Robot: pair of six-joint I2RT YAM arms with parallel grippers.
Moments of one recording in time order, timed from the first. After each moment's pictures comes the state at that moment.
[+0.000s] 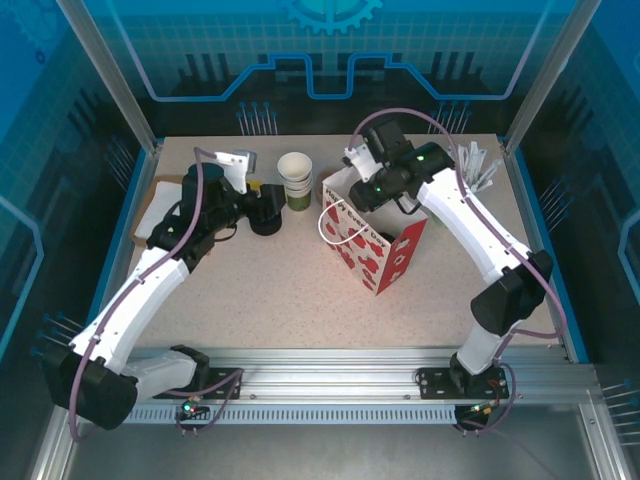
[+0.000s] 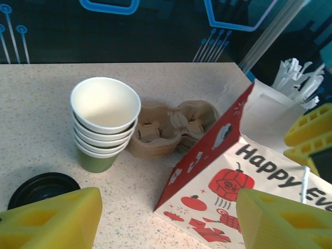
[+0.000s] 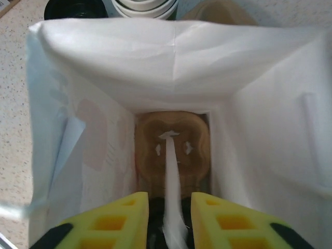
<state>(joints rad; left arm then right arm) -0.30 1.15 1.08 -0.33 0.22 -0.30 0.53 1.72 1.84 -1.15 -0.06 -0.09</state>
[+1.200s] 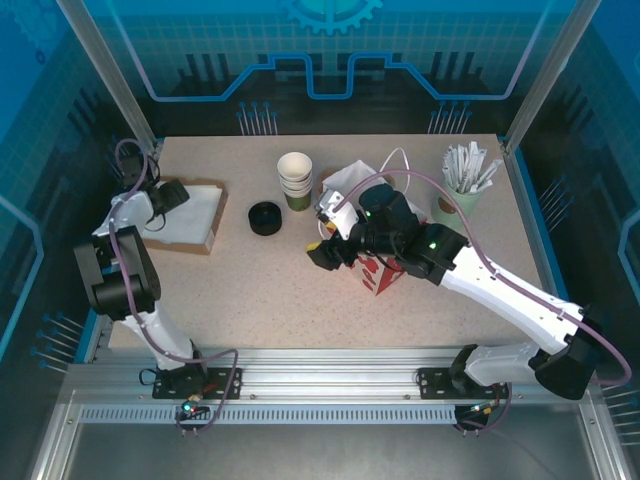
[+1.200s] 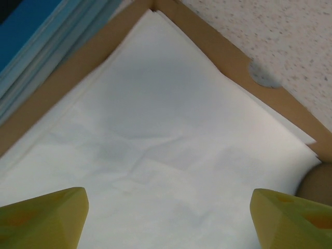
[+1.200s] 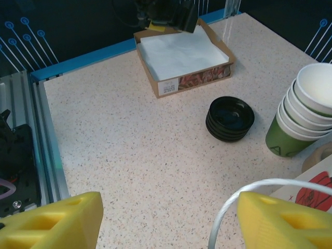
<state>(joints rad) 0.38 1.80 1.29 -0.42 0.03 -0.32 0.86 1.26 1.23 -0.50 -0.19 -0.08</state>
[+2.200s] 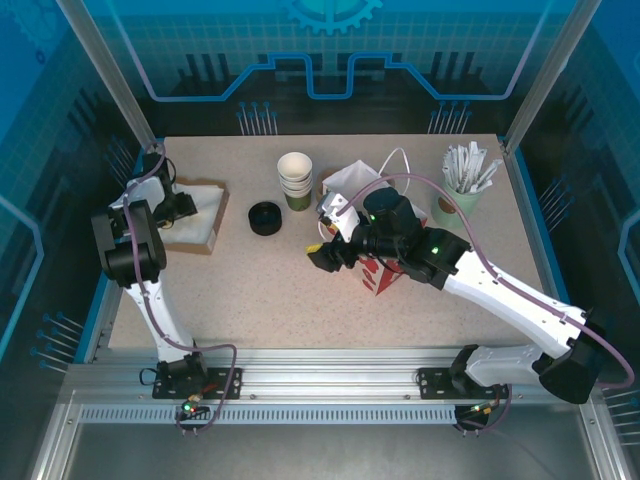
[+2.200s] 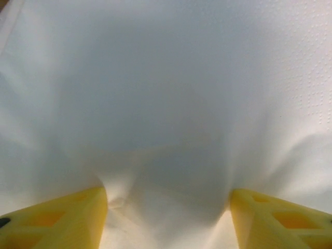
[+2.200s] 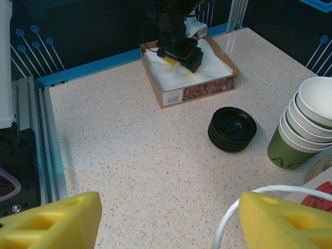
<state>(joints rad) 0.33 2.10 1.53 -0.67 -0.03 -0.18 0.85 1.24 1.19 -0.43 -0.21 -0.10</state>
